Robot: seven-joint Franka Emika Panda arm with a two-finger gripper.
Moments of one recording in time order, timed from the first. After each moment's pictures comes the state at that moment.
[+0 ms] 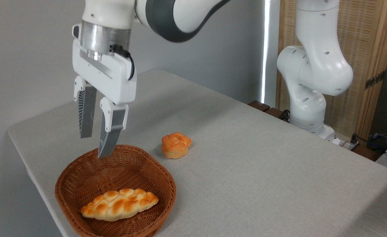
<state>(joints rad) -0.17 0.05 0.06 -1.77 -0.04 2.22 0.65</state>
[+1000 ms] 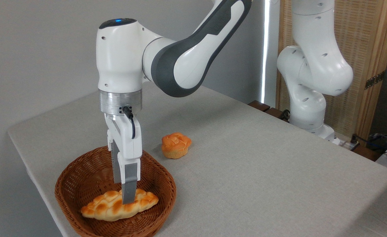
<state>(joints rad) -0.17 0.14 0.07 -1.93 0.07 2.34 0.88</state>
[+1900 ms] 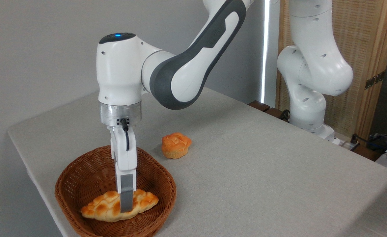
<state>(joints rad) -0.17 0.18 0.07 -1.94 0.07 2.39 0.98</state>
